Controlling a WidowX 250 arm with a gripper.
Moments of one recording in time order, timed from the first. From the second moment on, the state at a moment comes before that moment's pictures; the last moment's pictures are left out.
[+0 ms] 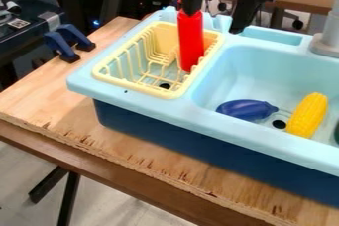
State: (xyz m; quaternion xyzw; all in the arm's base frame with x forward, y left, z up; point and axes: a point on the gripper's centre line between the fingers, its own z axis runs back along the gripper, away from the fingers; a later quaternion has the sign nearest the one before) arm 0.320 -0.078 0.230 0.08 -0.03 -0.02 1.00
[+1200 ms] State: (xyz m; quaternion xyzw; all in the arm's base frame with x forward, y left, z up) arm 0.354 0.007 0.234 0.06 -0.02 0.06 1.00
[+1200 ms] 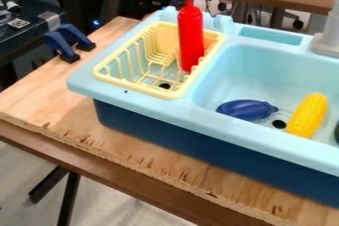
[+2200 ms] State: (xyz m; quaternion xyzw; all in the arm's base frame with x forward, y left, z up) arm 0.393 0.004 0.216 -0.01 -0.07 0.06 1.00
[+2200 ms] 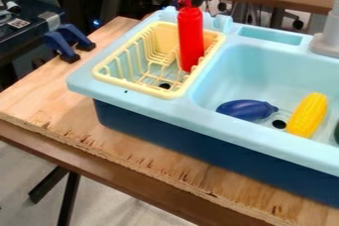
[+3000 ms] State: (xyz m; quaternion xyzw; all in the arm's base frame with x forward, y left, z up) arm 0.405 0.003 0.215 -0.05 -0.10 0.08 0.99
